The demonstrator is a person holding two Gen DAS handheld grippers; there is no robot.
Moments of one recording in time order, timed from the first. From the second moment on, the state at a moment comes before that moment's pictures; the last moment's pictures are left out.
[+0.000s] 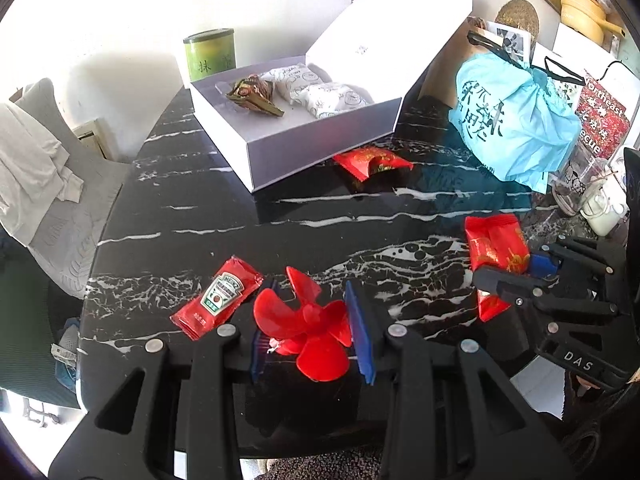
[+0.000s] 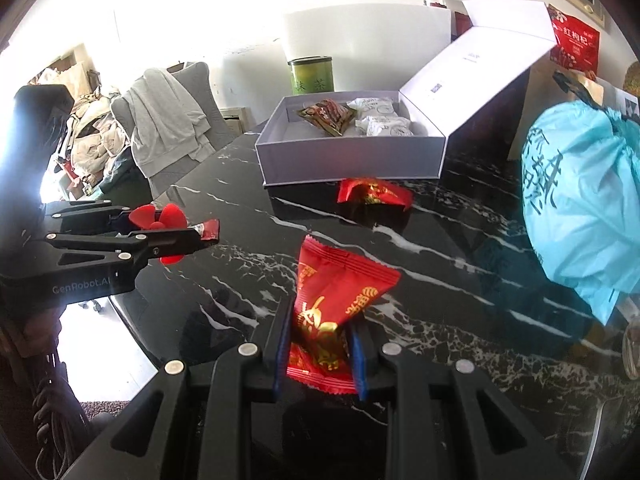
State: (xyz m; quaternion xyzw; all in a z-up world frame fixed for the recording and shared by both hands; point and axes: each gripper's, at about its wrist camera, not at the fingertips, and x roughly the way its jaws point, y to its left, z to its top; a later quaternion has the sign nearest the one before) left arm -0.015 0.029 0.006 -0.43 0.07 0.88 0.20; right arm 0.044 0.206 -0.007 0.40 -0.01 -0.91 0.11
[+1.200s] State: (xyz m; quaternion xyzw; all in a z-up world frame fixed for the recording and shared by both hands) left arm -0.127 0.066 0.057 -0.41 0.09 0.88 0.22; right arm -0.069 0.229 0.051 0.39 0.03 -0.91 0.14
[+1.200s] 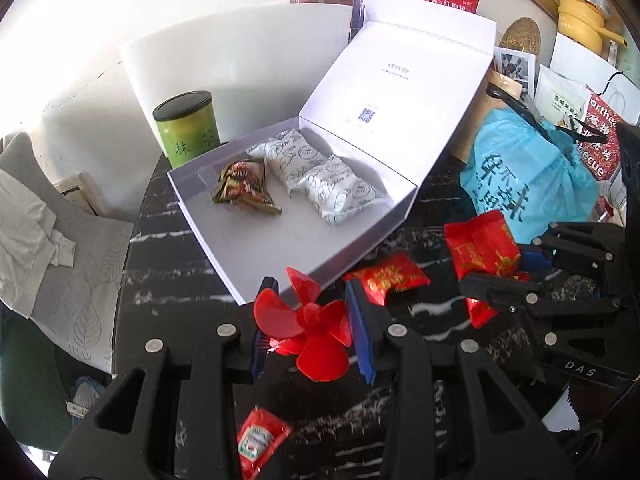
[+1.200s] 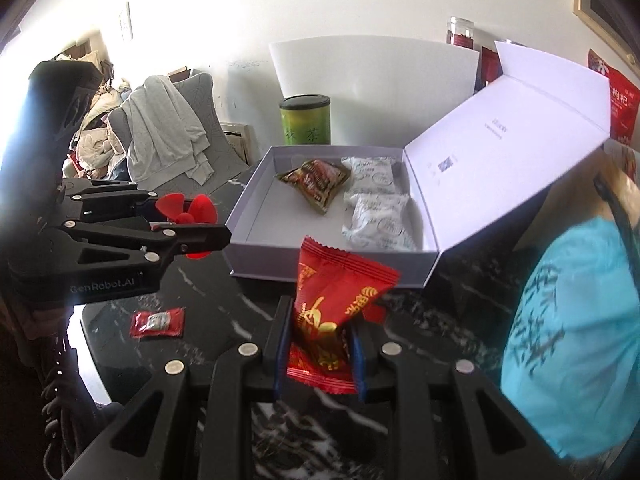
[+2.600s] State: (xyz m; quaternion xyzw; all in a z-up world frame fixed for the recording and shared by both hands) left arm -0.296 0.095 0.043 -0.39 0.06 0.90 0.17; right arm -0.249 0.238 0.078 0.35 0.06 -0.92 0.18
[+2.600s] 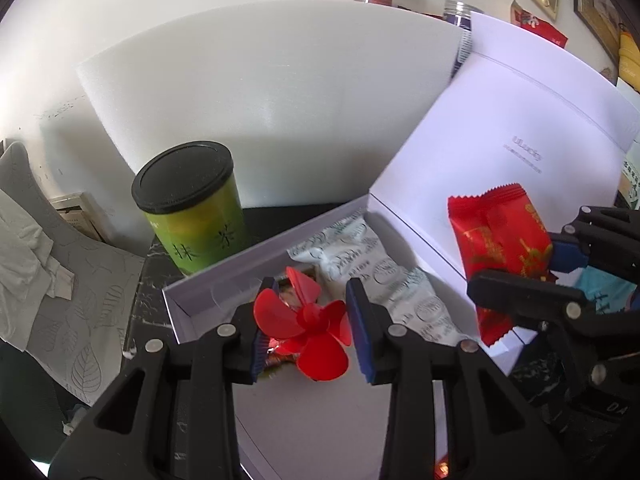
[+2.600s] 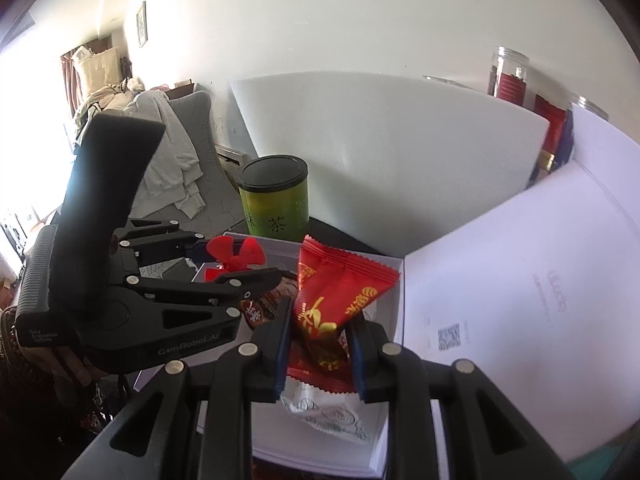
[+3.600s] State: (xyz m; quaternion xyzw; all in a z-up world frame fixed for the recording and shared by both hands) left arm -0.305 0.088 -0.008 -0.42 0.08 0.89 0.15; right arm -0.292 0.237 0.015 0.42 0.05 -0.88 0.19
